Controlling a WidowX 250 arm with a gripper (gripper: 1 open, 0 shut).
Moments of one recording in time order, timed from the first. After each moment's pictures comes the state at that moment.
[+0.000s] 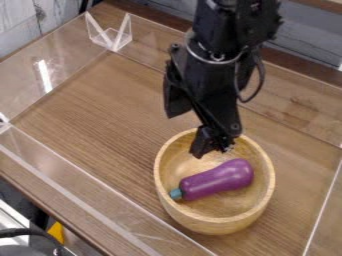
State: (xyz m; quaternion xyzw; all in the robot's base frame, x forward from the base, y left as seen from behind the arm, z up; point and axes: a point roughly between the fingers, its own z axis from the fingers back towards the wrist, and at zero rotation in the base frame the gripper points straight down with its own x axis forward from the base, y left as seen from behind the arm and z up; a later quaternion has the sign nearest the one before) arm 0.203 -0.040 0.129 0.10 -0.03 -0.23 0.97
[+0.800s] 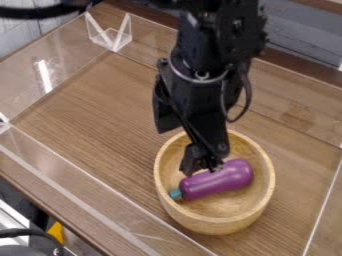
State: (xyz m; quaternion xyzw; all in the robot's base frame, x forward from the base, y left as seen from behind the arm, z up) arm 0.187 -0.046 0.121 0.09 -0.03 -0.25 0.96
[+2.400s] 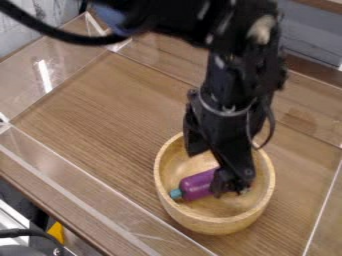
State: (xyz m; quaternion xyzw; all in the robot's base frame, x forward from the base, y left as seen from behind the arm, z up) arm 0.202 -0.072 0.084 0.05 -0.04 -0.28 0.96
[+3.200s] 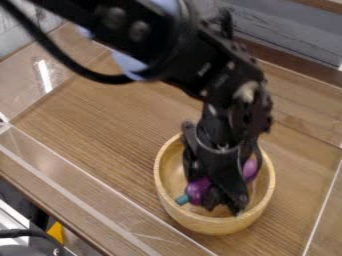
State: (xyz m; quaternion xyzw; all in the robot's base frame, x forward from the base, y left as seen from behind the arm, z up) arm 0.207 -0.066 0.053 0.05 -0.06 -0.23 0.97
